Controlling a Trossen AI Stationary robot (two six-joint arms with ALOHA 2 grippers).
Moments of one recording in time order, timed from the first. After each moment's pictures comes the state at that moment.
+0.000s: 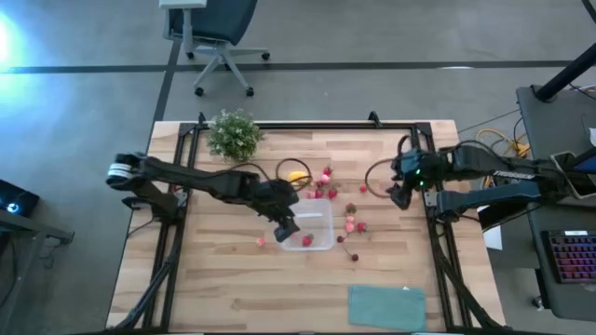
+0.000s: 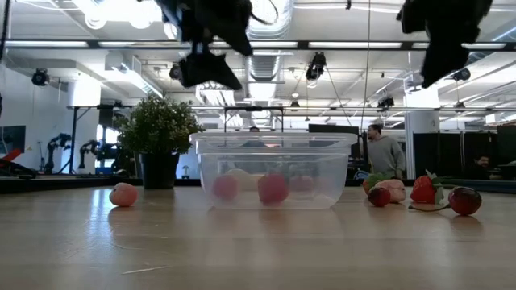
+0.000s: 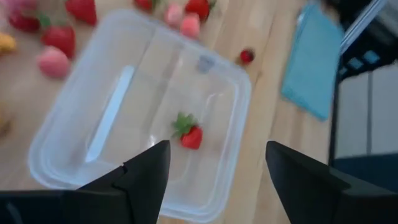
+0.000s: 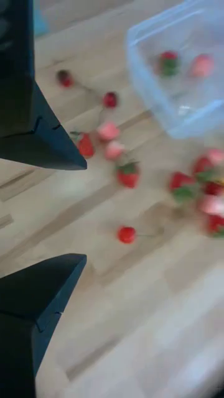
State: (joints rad) left arm -0.09 1.52 1.20 -0.47 0.10 -0.58; right arm -0.10 0.86 0.91 -1.11 0.09 0.43
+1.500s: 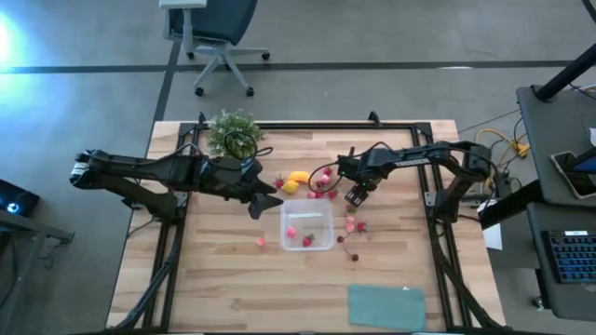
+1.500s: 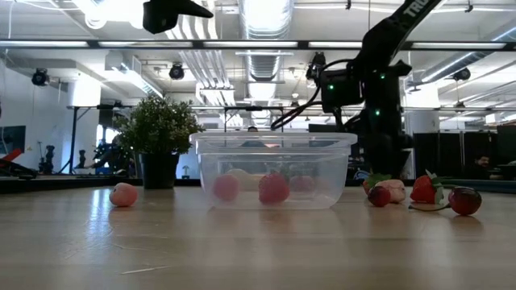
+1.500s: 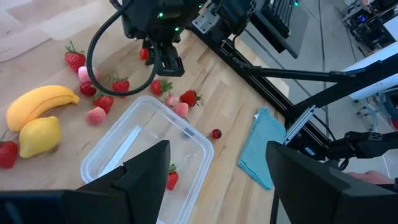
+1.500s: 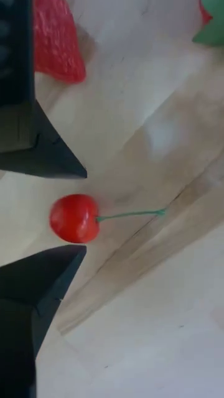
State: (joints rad) left arm -0.10 1.17 1.16 -0.49 -0.10 -0.78; right arm -0.31 1.70 0.94 -0.80 0.07 0.40
